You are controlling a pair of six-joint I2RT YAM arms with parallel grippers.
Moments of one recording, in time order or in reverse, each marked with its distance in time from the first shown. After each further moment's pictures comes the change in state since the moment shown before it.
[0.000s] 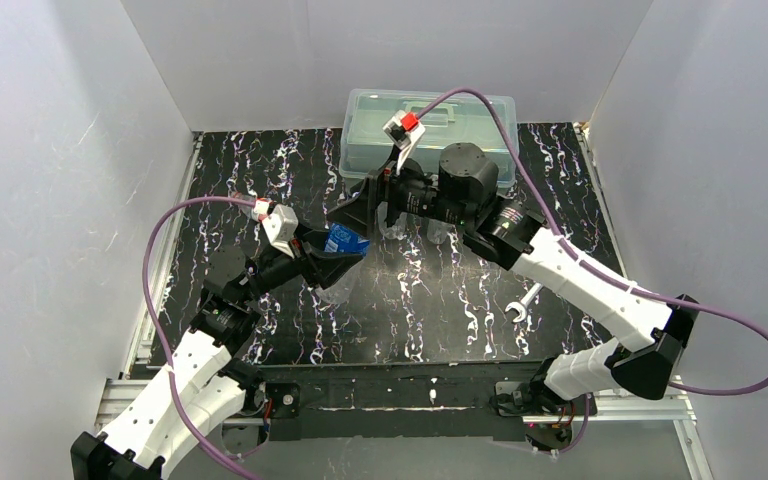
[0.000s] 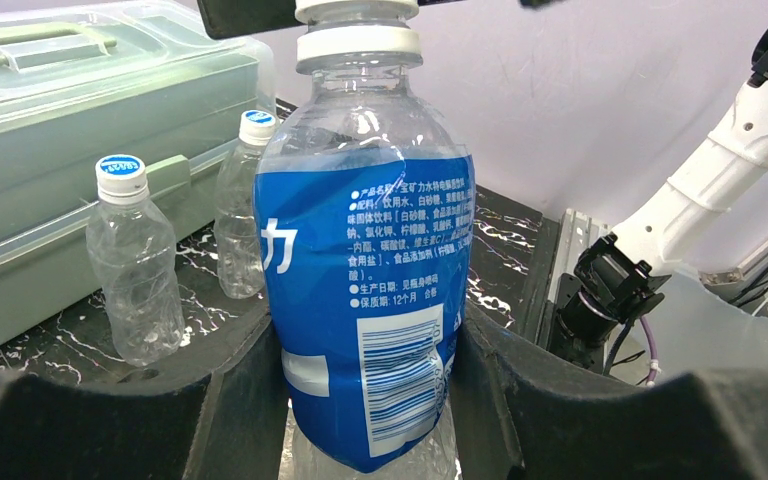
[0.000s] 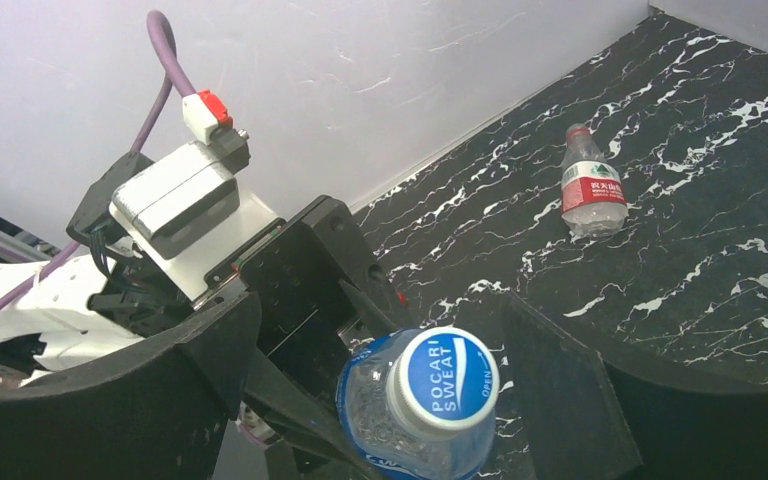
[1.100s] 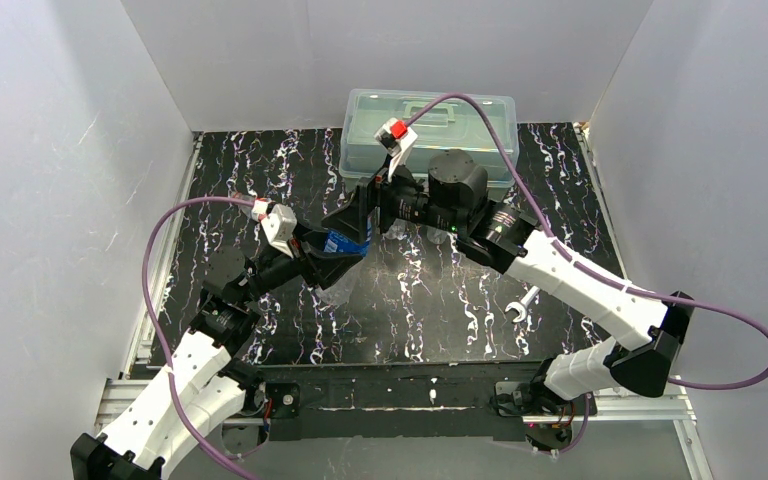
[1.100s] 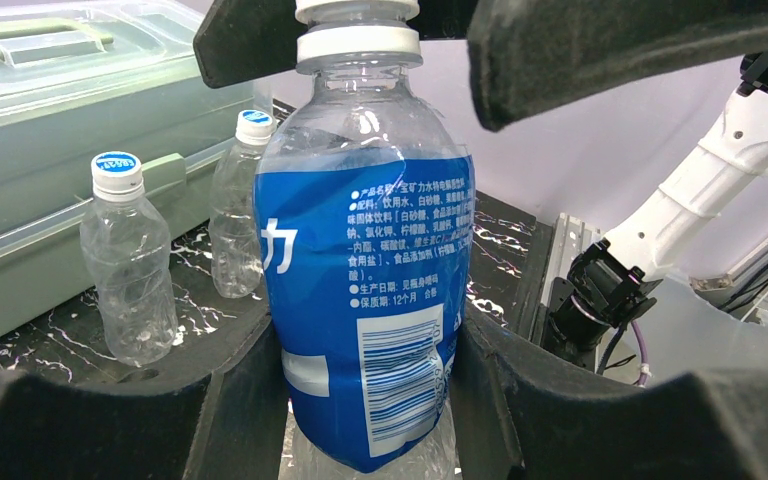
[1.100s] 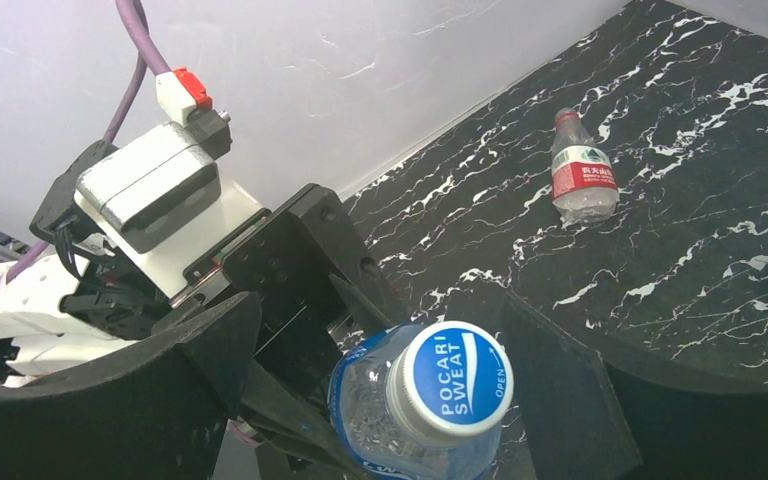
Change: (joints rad) left arm 0.000 -0.006 -0.002 0.000 -0.003 -0.023; right arm 0.051 0.013 0.000 -0.027 0.069 -0.024
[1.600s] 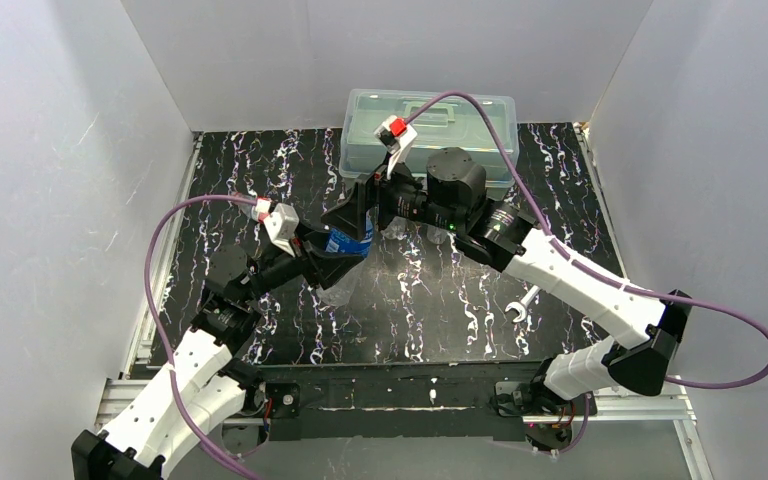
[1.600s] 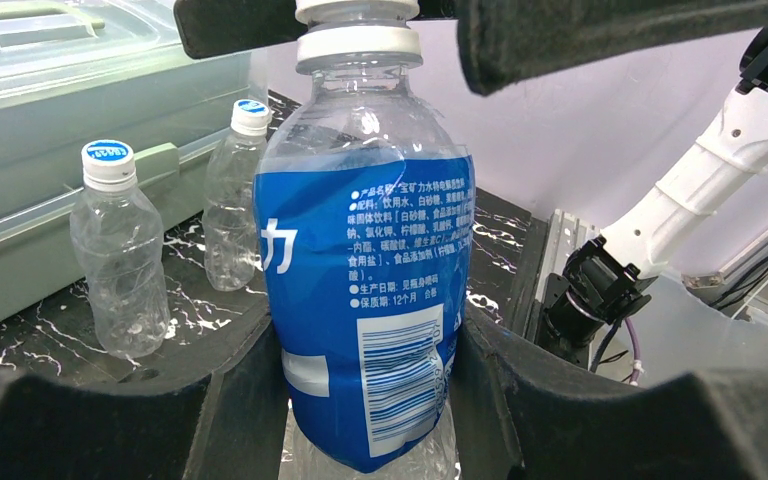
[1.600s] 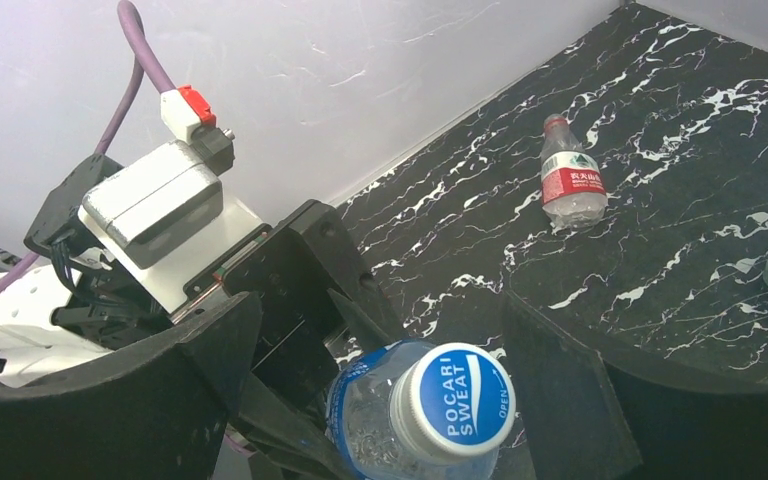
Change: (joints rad) left arm 0.000 0.012 -0.002 0.000 0.007 -0.011; right arm 0.000 0.010 0.013 0.001 0.023 -0.003
